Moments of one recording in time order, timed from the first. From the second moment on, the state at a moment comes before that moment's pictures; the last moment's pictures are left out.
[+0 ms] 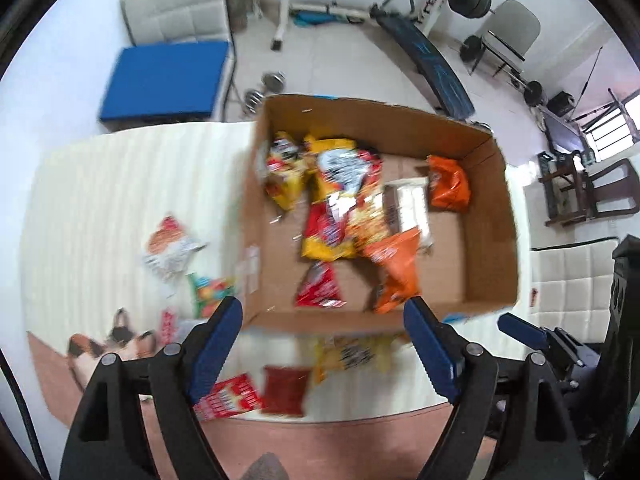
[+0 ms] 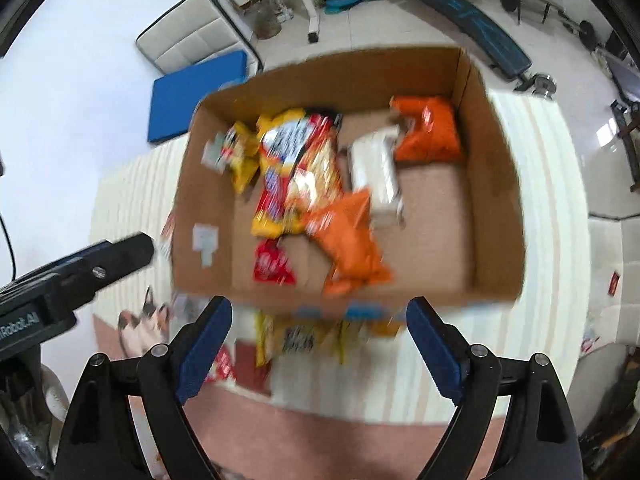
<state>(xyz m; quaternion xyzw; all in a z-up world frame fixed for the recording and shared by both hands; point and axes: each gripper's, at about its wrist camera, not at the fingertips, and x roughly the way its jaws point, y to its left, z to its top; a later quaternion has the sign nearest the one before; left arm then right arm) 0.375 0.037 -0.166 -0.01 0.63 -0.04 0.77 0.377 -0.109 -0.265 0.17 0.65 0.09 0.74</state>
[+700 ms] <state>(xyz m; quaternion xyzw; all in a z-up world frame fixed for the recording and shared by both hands) 0.215 0.143 -0.352 0.23 0.70 0.02 0.68 0.316 0.095 -0.434 0.07 0.75 0.07 0.65</state>
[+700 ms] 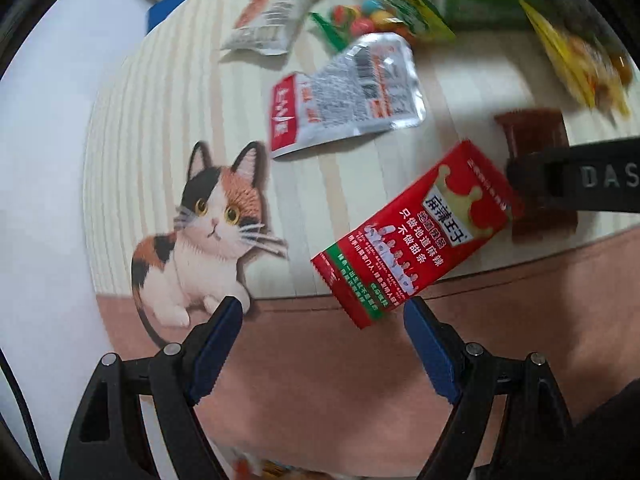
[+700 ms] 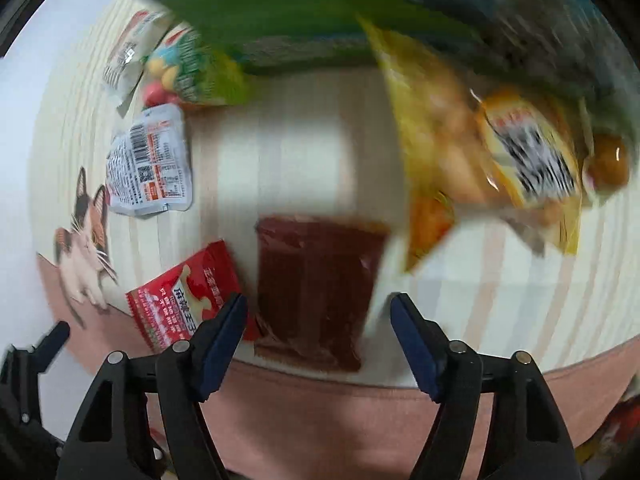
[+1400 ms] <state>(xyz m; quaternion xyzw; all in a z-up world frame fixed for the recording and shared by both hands) 0.265 0.088 -0.363 0.25 0.70 -0.08 0.66 0.273 0.015 -0.430 0.02 0.77 0.05 0.63</state>
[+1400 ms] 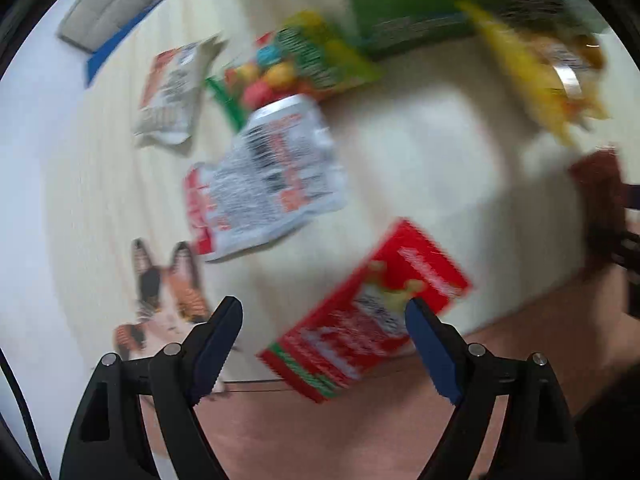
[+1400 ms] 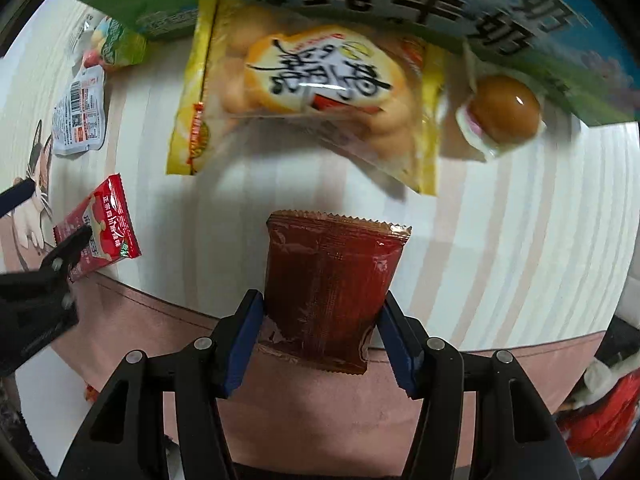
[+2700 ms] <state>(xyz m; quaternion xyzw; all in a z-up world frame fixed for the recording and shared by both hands) 0.234 0.119 -0.390 0.01 0.81 0.02 0.59 0.272 -0.095 -0.467 0.03 0.79 0.06 0.61</state>
